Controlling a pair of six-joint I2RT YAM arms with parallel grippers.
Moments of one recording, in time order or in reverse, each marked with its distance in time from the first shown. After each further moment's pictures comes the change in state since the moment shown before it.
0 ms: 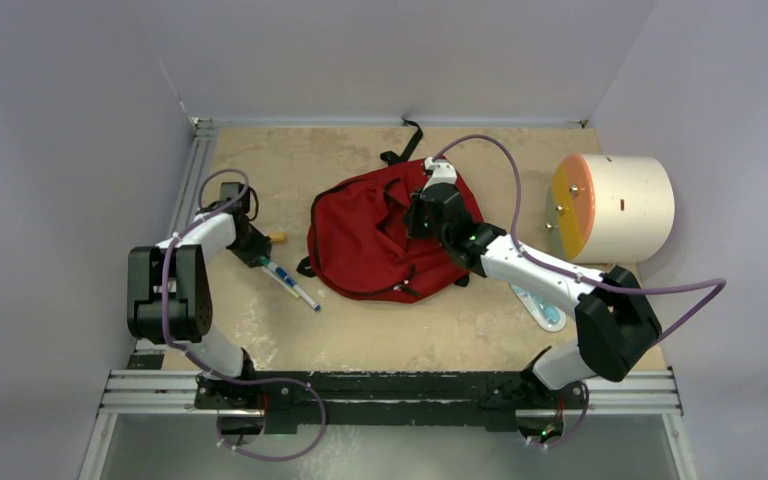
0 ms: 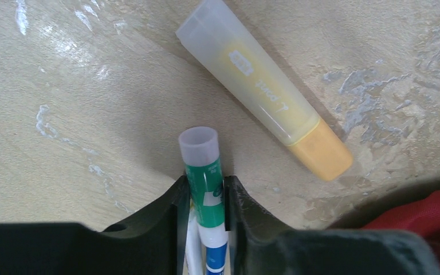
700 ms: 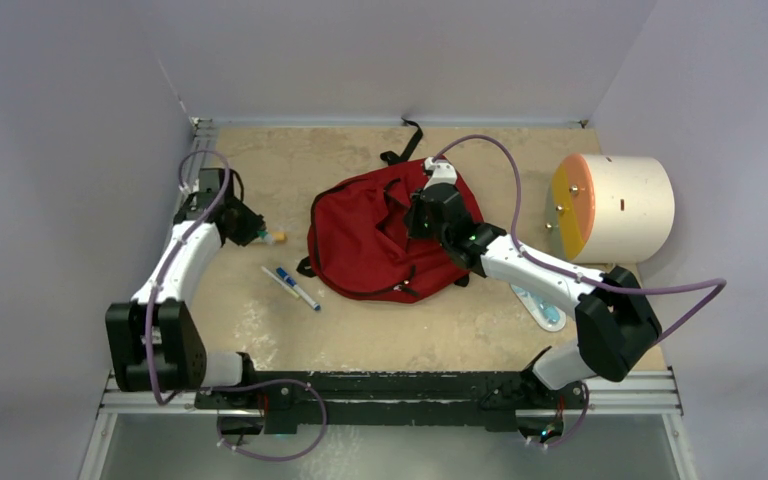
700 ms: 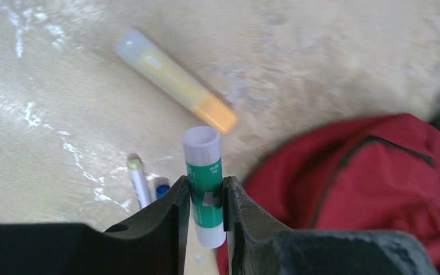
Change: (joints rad) left arm 0.001 -0.216 0.055 -0.039 0.051 -0.006; right arm 0.000 0.000 0.000 -0.008 0.003 0.000
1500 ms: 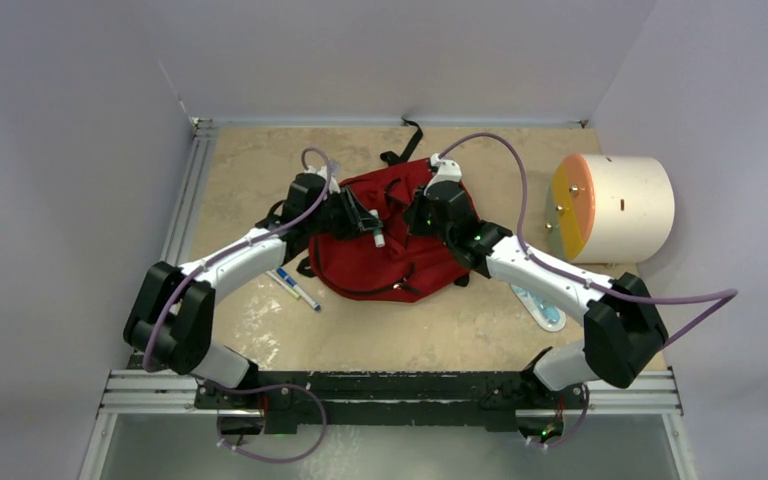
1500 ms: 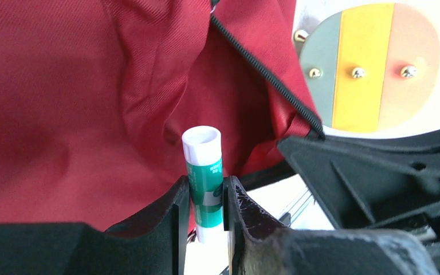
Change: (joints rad) left arm -0.516 0.061 -0.085 0.603 0.431 -0.073; right arm 0.000 -0.040 0.008 -0.007 -0.011 0.045
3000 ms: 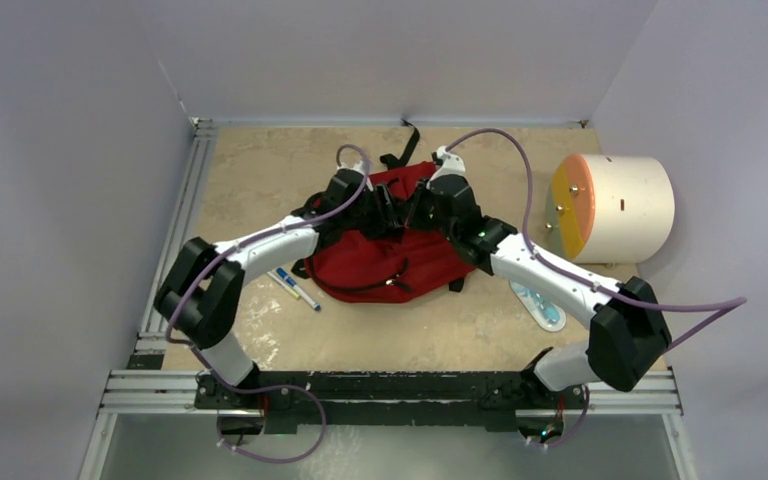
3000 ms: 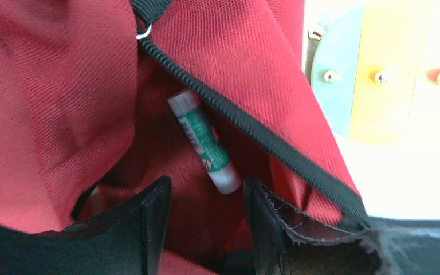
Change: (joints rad) left arm -0.158 0.234 0.196 0.002 -0.135 -0.038; right arm -0.009 -0.017 0.038 -0.008 -0.063 0.097
